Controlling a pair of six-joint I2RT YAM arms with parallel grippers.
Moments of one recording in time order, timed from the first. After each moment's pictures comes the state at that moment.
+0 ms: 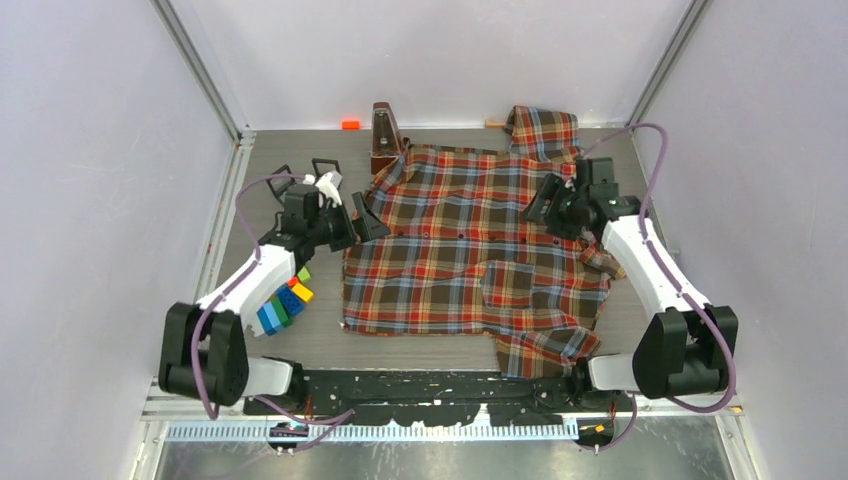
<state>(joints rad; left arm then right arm) -0.21 1.29 0.82 -0.18 0.47 -0.53 0.06 1.33 1.10 -0.62 -0.19 0.53</state>
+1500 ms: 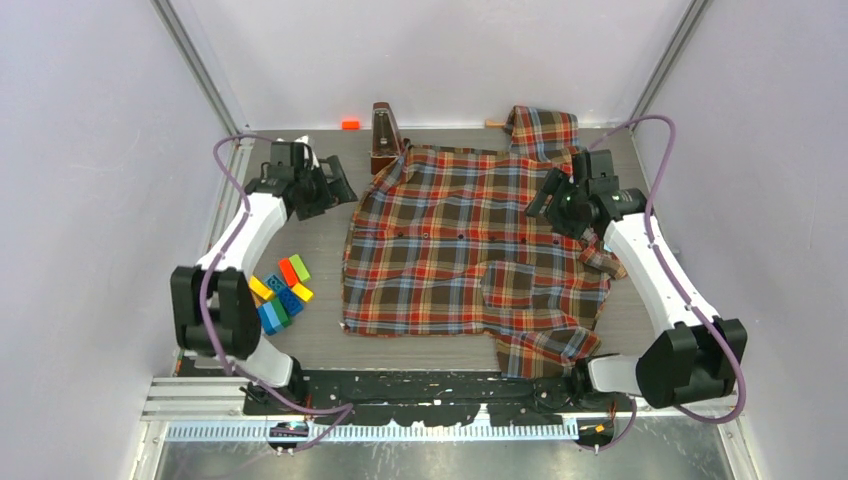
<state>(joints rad) -0.12 1.50 1.21 -0.50 0.24 -0.46 0.15 1.33 1.17 -0.76 -0.06 0.62</state>
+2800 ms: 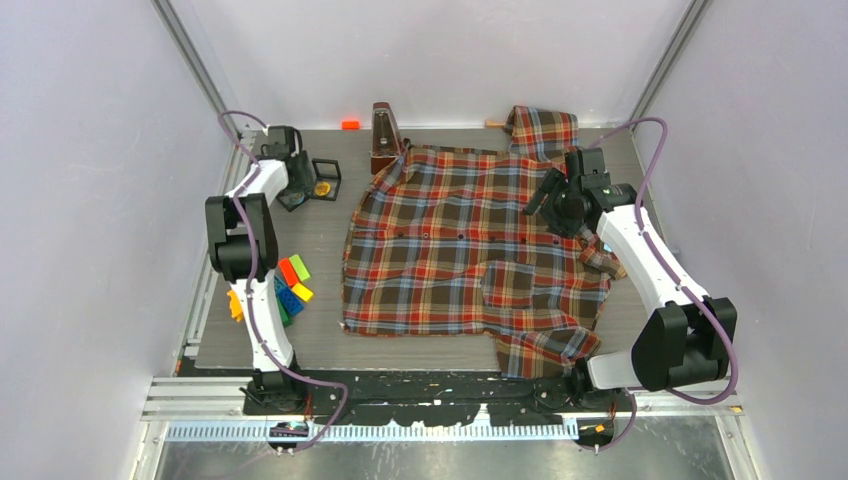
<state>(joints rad) 0.06 2.16 1.66 -0.41 -0.17 -0.15 0.15 1.38 1.18 -0.71 -0.04 0.69</state>
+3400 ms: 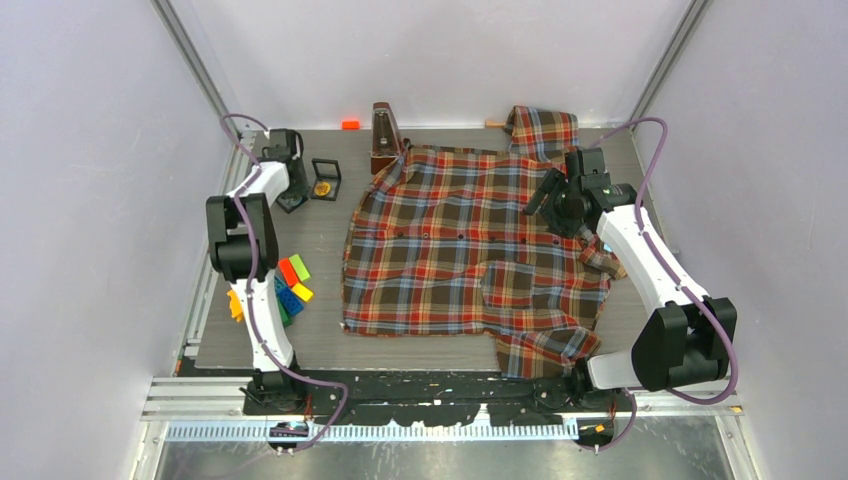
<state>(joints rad) 0.06 2.17 1.65 -0.41 -0.17 -0.15 0.15 1.38 1.18 -0.71 -0.04 0.69</state>
